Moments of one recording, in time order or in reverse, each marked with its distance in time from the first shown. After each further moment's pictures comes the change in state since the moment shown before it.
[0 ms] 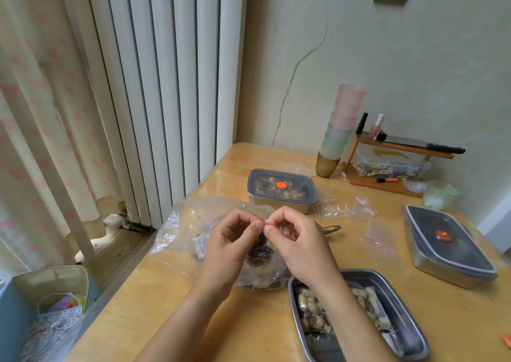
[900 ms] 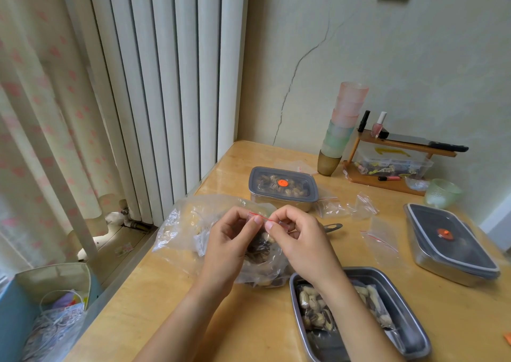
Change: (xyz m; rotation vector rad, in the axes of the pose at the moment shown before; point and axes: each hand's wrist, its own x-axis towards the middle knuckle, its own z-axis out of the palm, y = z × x) left_hand -0.001 0.002 0.001 -0.058 0.018 -0.042; right_hand -0.001 0.000 -0.003 0.045 -0.051 0.032
